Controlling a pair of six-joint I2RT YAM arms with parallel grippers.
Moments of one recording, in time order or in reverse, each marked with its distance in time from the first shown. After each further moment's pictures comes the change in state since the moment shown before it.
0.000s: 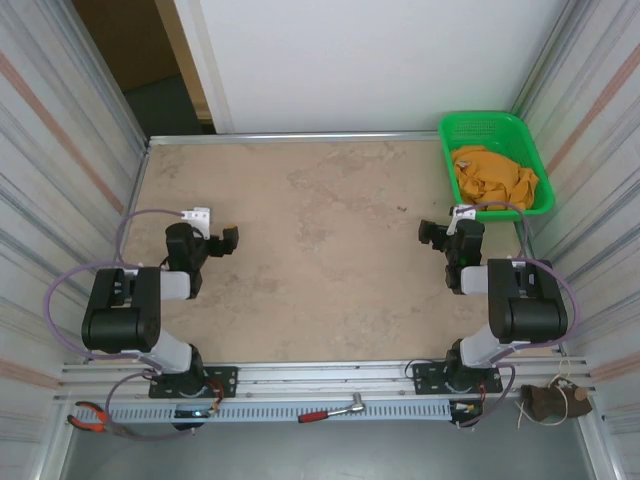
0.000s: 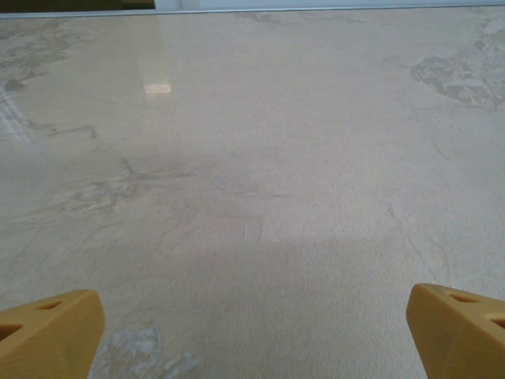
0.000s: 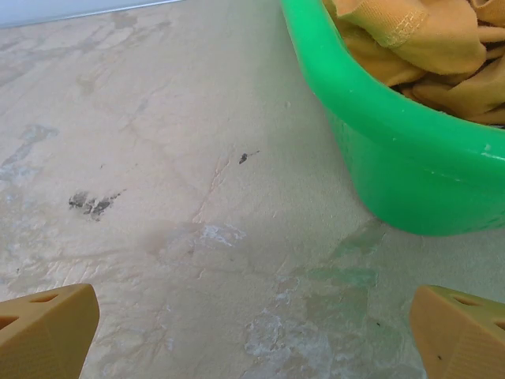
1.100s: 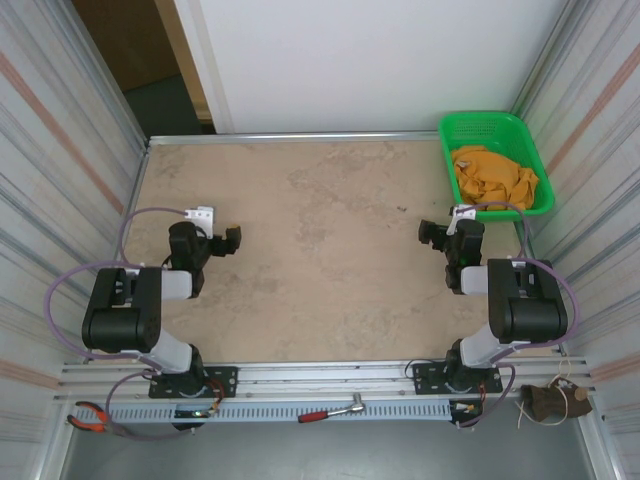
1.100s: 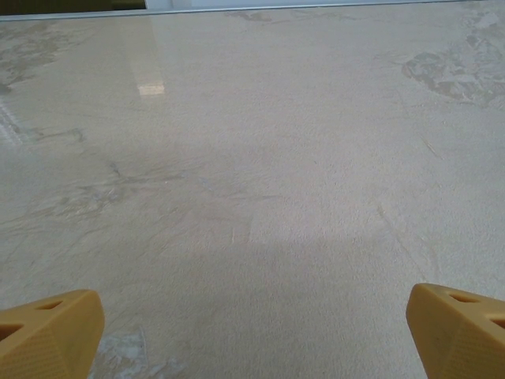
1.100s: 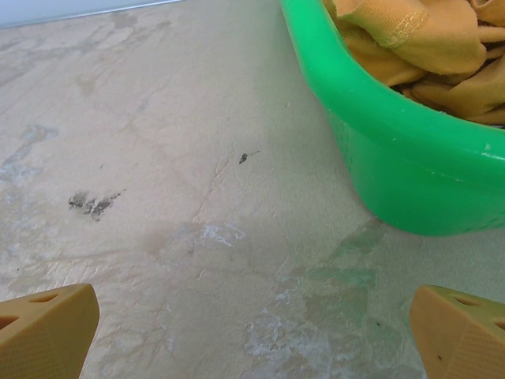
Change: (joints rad) left arm -0.027 0.000 0.010 -0.016 -0.021 0.005; right arm 0.000 0.000 0.000 0.000 0.000 0.000
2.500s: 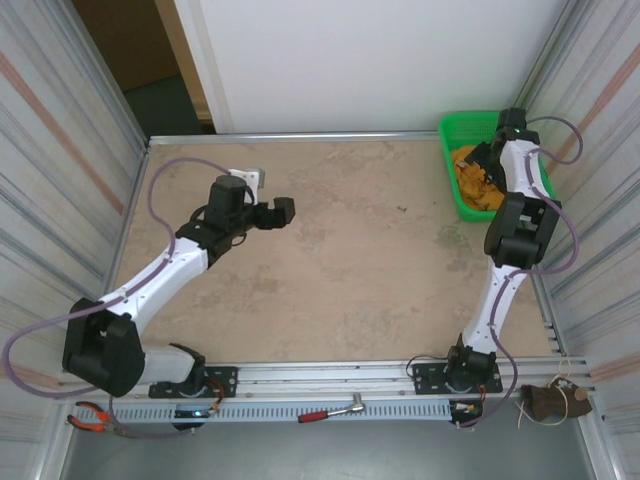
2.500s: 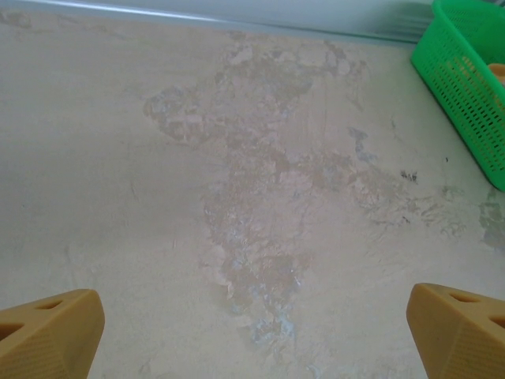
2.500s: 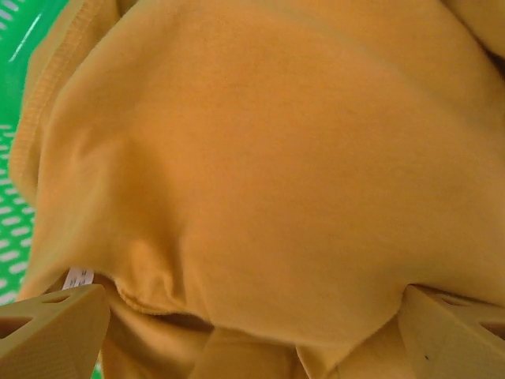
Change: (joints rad) left arm -0.431 -0.202 0.544 -0.874 -0.045 -0.398; right arm -0.212 0.705 1.682 -1.637 0.035 0.458
